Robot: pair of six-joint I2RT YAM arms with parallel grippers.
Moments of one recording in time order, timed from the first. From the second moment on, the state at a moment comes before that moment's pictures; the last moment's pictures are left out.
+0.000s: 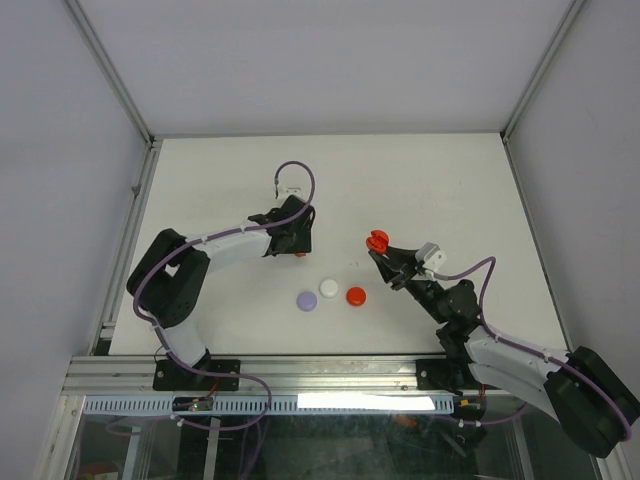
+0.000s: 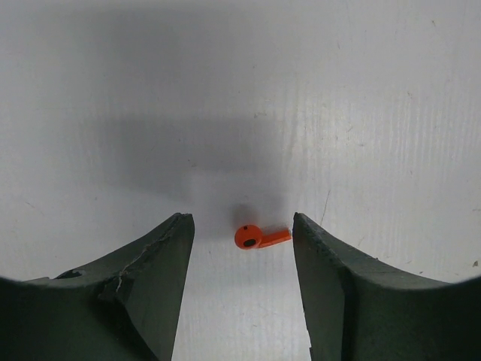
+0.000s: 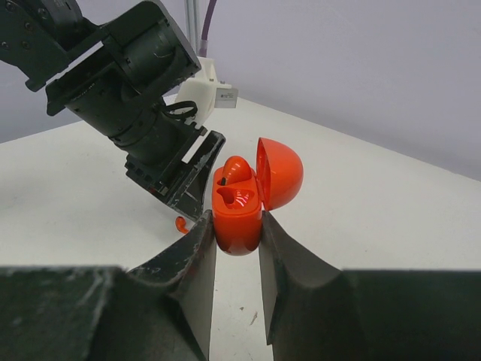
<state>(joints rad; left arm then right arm) -0.67 1.74 1.05 -0.29 -0.31 -0.58 0.69 0.85 0.02 1.10 -0.07 -0.01</state>
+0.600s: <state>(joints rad) -0.72 1.77 1.07 -0.37 -0.36 -0.56 0.69 0.85 0.02 1.10 -0.08 -0.01</state>
